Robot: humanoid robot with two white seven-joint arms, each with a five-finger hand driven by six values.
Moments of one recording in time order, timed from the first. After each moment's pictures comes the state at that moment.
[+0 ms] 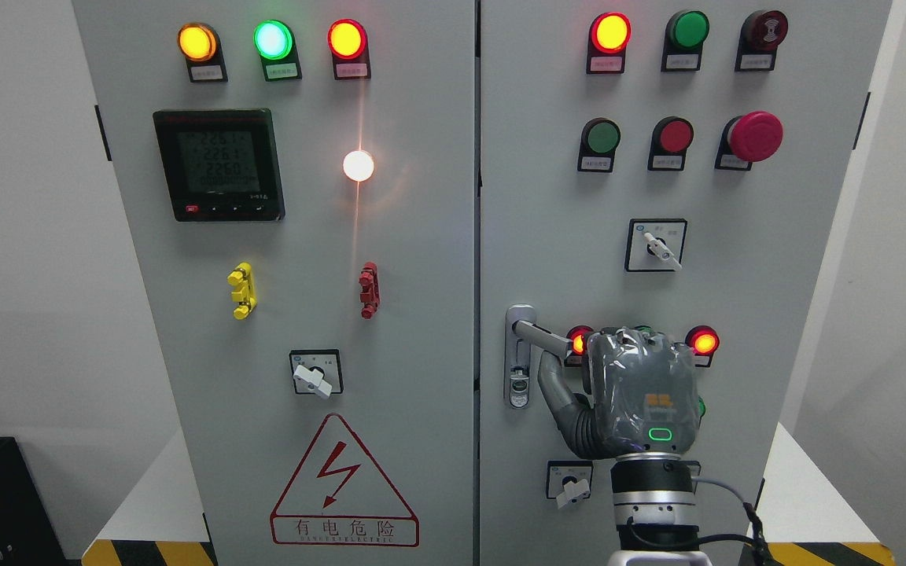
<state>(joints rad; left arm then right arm) 0.07 -0.10 -0.14 -0.05 0.14 -0.06 -0.06 -0.47 0.14 0.23 -1.81 1.52 0.27 -0.04</state>
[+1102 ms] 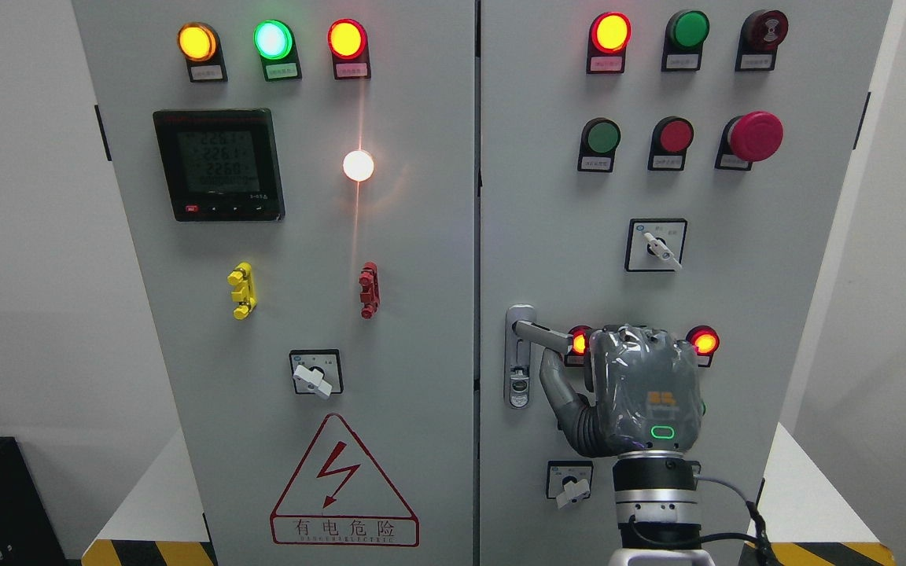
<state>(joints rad) 0.07 -0.10 -0.14 -0.05 0.14 -0.06 -0.06 -0.47 0.14 0.23 -1.81 1.52 0.27 -0.04</state>
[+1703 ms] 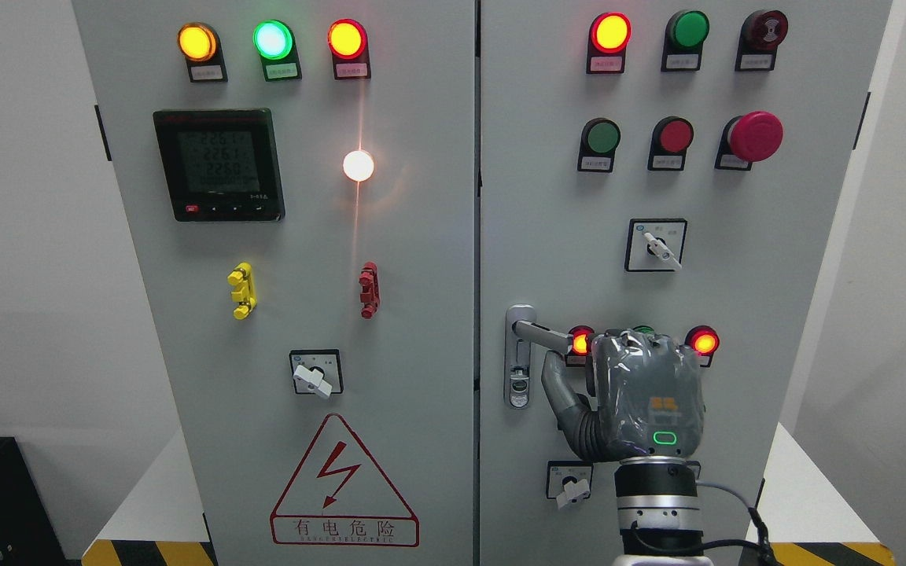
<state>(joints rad) 0.07 -0.10 -0.14 -0.05 0.14 -0.06 -0.06 -0.43 0.14 0.23 -1.83 1.52 0.27 -0.04</state>
